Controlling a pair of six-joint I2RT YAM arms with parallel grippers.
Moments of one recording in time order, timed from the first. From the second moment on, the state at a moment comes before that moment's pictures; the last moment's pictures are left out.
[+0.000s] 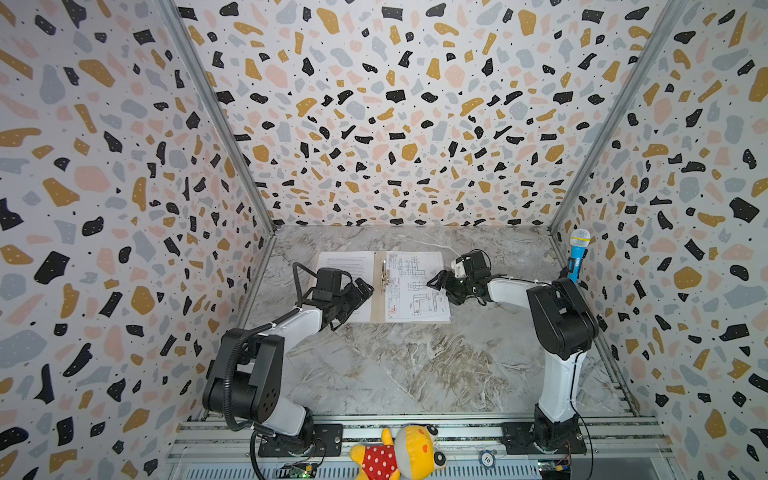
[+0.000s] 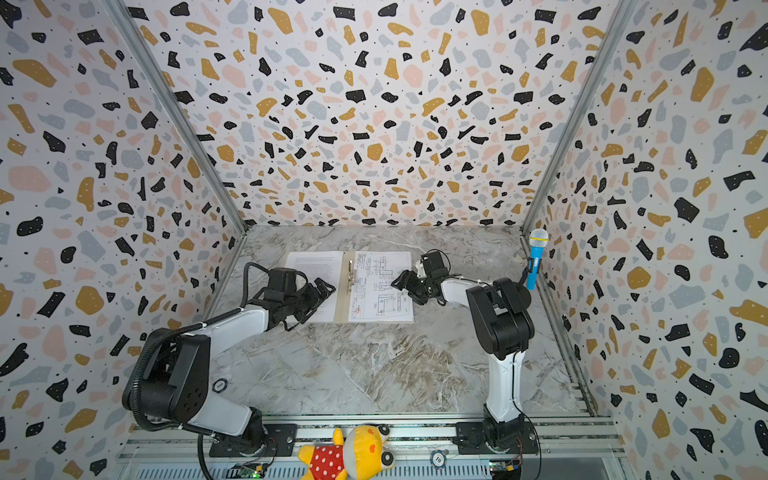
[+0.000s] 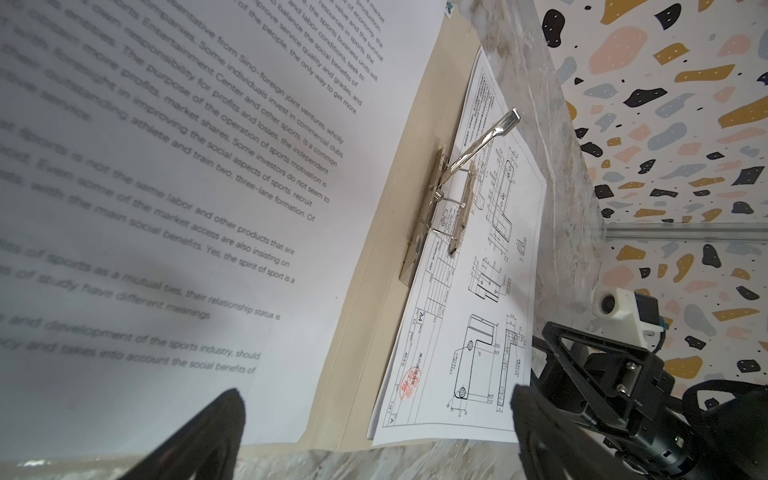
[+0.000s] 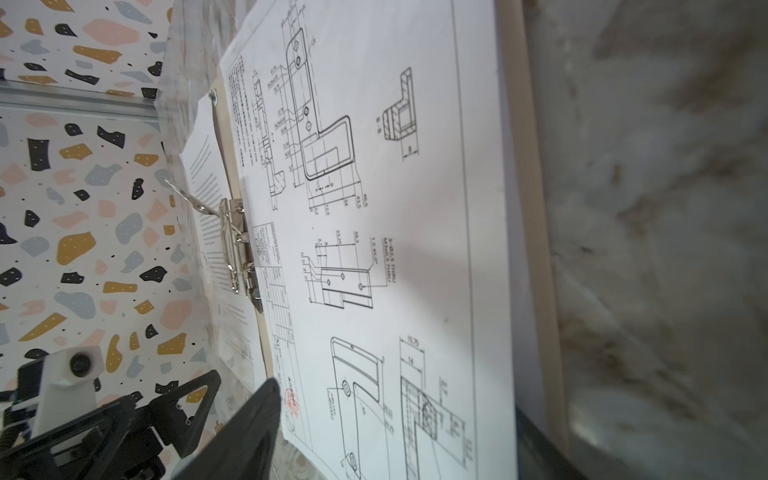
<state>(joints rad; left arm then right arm) -0.20 1.52 0.78 -0.06 0.31 -0.88 0.38 1.98 1.19 -0.06 -0.50 0.82</state>
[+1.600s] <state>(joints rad) -0.27 2.00 1.19 0.05 0.55 -0.84 0.20 1.84 1.00 -0.05 -0.48 0.70</state>
